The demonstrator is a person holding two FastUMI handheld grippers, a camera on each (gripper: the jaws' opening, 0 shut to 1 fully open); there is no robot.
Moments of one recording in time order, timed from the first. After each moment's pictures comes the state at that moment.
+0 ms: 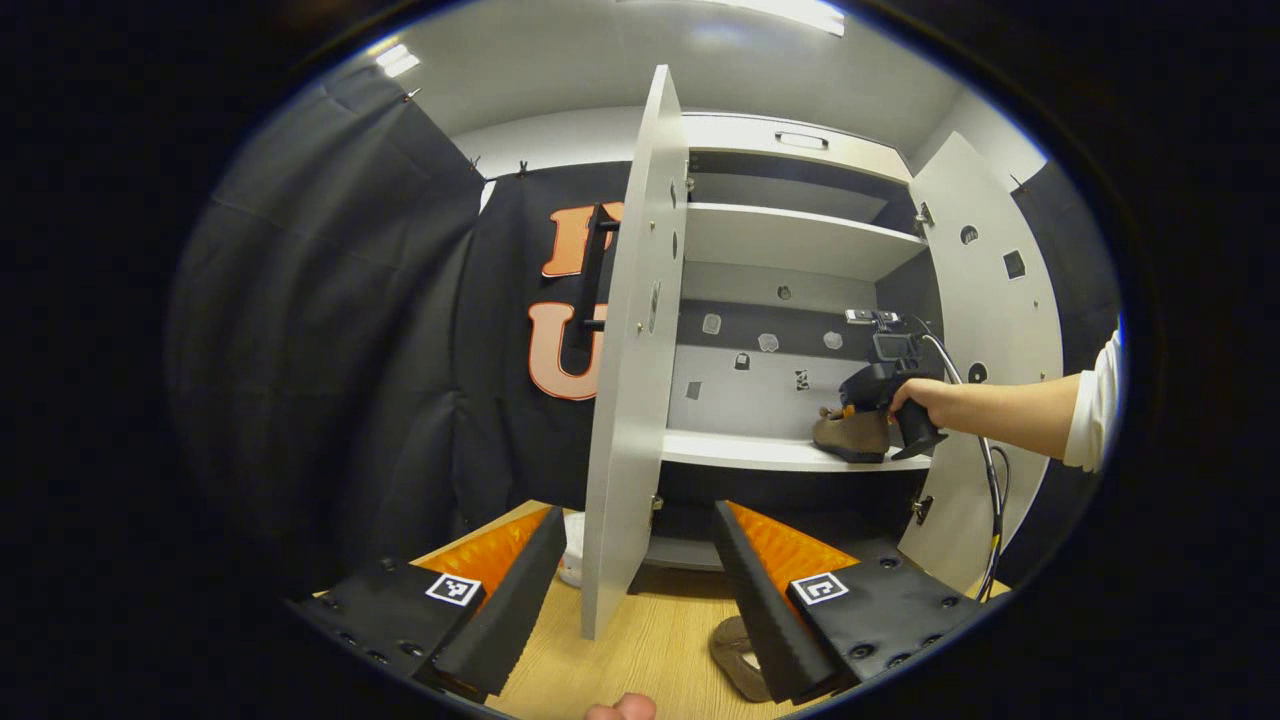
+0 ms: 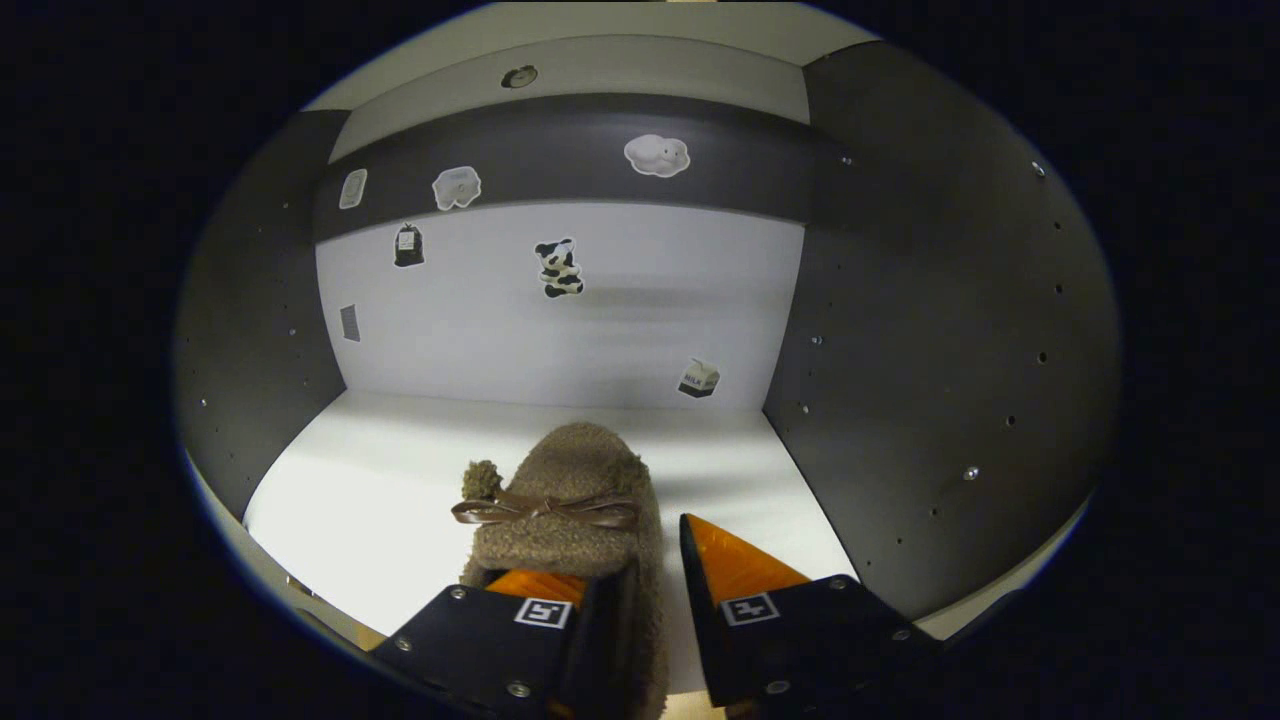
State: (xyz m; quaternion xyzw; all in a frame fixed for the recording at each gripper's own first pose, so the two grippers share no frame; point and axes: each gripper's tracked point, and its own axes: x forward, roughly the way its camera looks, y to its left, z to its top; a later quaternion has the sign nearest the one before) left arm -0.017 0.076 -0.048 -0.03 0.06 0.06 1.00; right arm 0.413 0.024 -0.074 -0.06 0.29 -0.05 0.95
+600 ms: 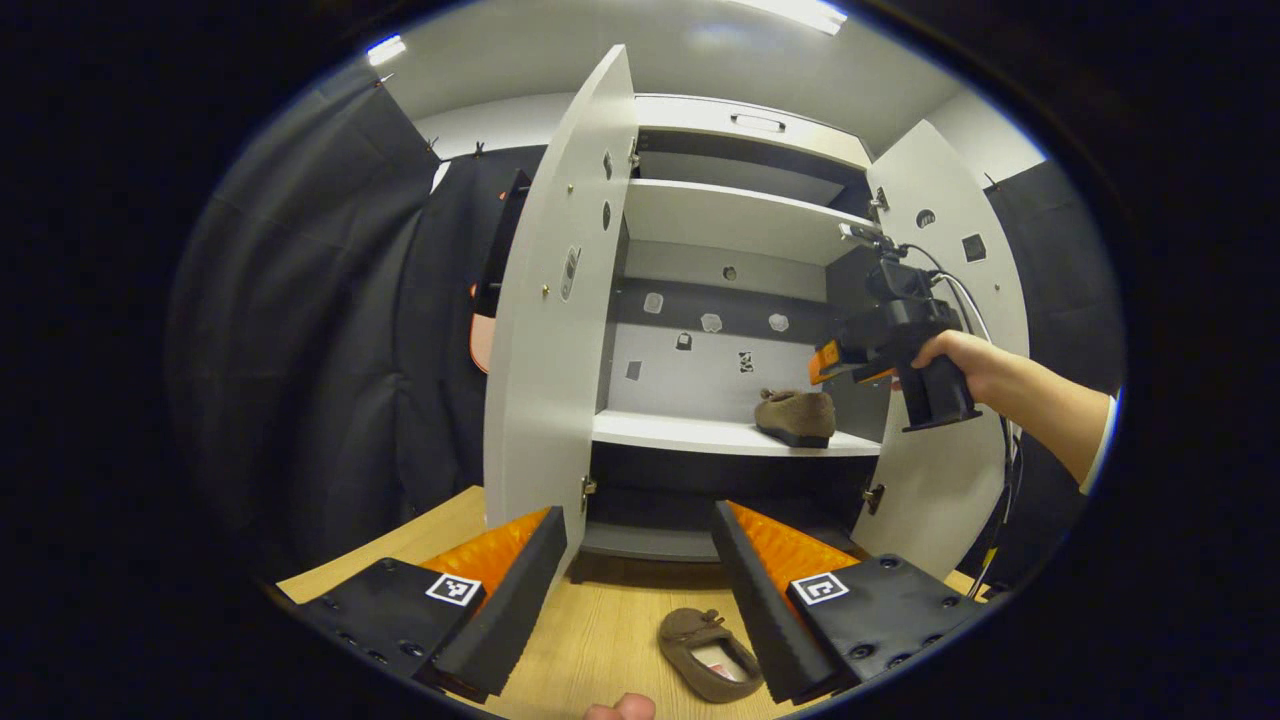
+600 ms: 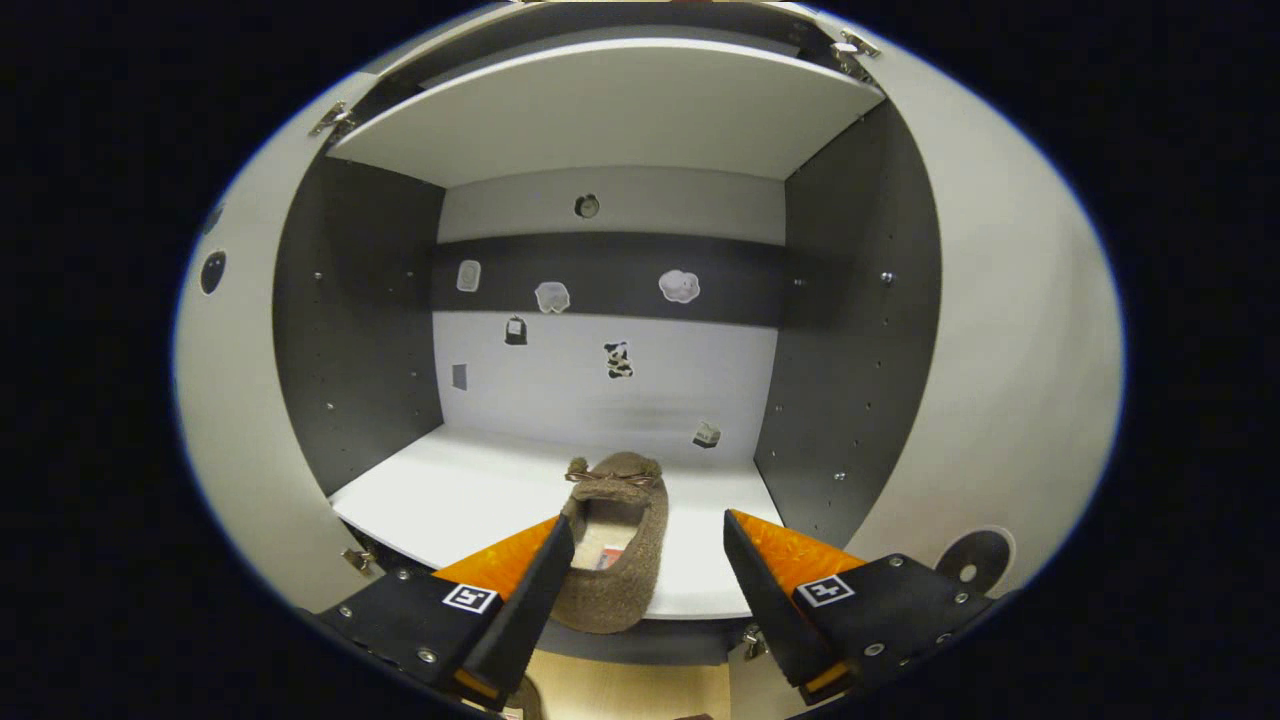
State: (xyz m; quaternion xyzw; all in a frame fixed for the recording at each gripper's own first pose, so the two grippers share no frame) left arm -0.003 0.018 -0.073 -0.05 0.09 -0.01 1.00; right arm 0.298 0.050 0.020 -0.06 0.16 0.03 0.98
